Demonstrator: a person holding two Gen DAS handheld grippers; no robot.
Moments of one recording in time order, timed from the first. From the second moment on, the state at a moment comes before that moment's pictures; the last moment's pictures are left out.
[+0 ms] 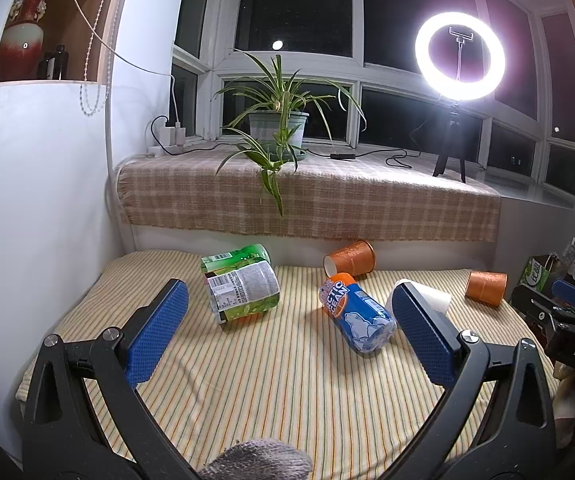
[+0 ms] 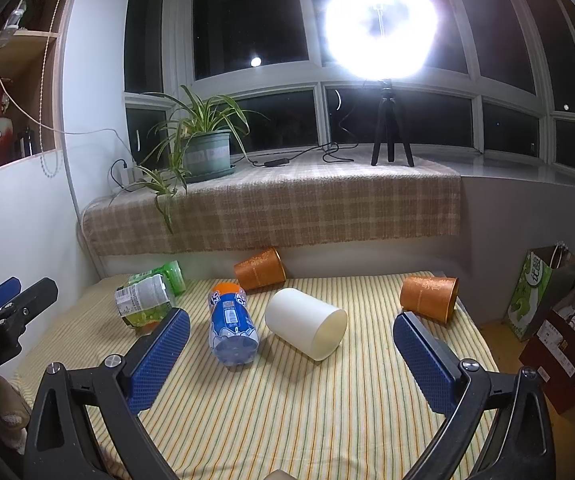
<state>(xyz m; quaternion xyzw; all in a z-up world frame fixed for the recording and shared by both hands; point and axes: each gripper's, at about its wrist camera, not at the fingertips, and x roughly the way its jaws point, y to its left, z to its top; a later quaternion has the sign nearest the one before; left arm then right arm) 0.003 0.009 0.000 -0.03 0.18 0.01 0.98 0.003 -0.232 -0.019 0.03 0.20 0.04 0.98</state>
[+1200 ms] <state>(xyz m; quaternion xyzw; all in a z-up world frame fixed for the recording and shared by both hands) 0.004 0.010 0.002 -0.04 0.18 0.01 0.98 0.005 -0.233 -0.020 0.04 0.22 0.05 0.97</state>
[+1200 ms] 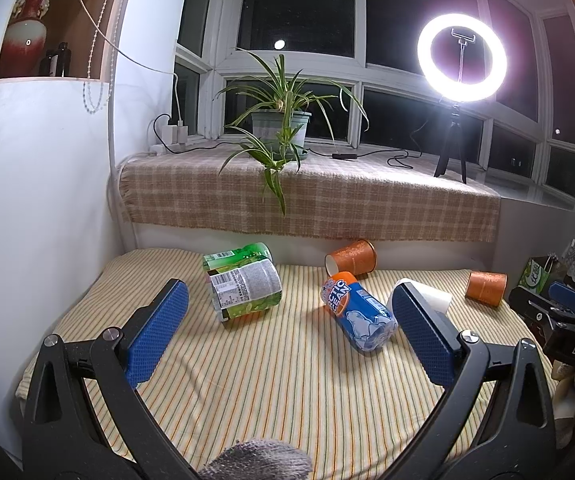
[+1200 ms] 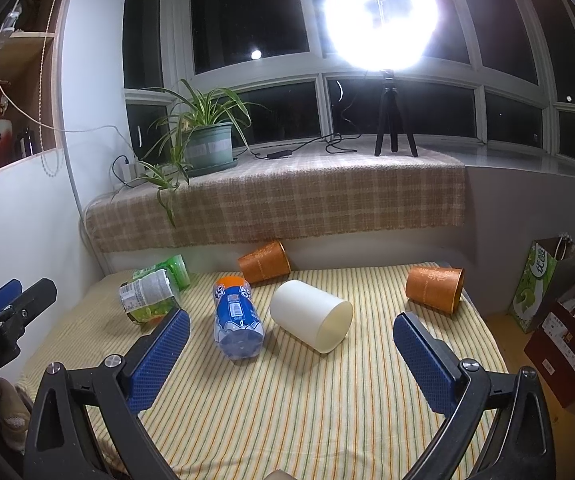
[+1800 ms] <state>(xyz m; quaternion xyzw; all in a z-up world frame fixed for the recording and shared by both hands) -0.001 0.009 0.001 -0.04 0.18 0.01 0.98 0.013 -0.228 -0.022 0.04 0.23 0.06 0.97</state>
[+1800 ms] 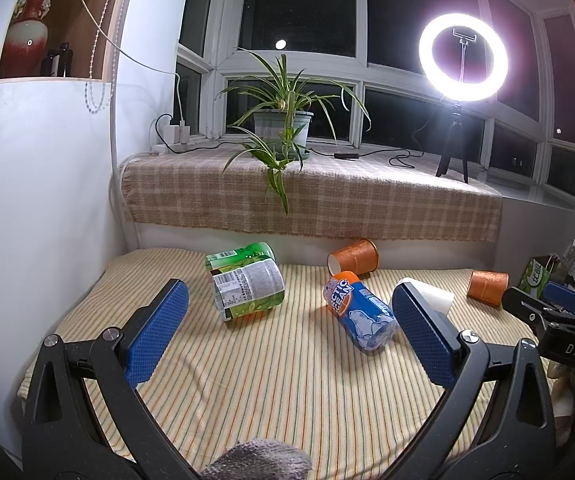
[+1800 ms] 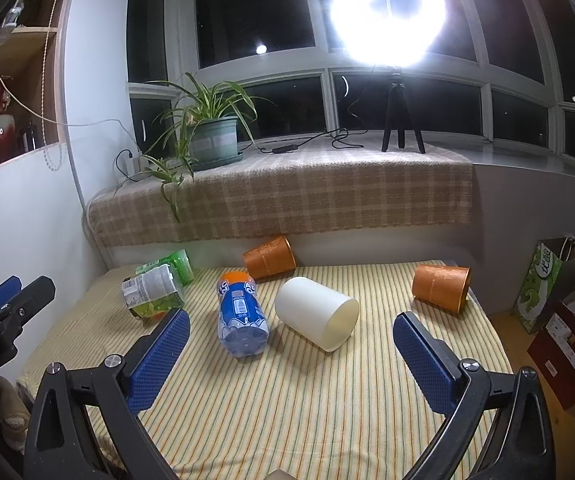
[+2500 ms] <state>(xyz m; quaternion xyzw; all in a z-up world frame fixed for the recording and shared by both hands) -0.007 0.049 -0.024 -0.05 0.23 0.02 0.97 0.097 -0.196 -0.028 0.01 0.31 0.16 0.94</state>
